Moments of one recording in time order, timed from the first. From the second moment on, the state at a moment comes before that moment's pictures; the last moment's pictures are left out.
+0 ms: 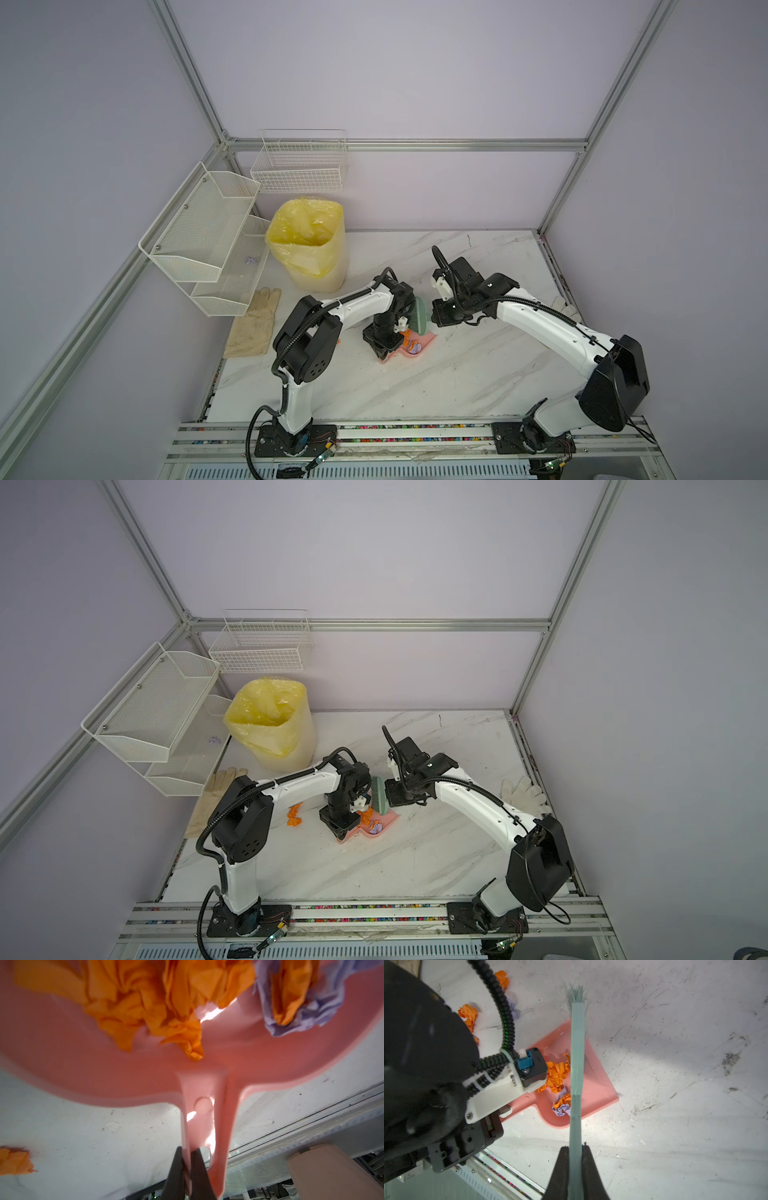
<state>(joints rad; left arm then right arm) -0.72 1.95 1.45 -1.32 0.15 -0.05 0.67 1.49 1.27 -0.88 -0.21 0.42</state>
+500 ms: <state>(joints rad) -0.71 1.91 1.45 -1.23 0.08 -0.05 0.65 1.43 1.34 -0.88 -0.11 0.49</state>
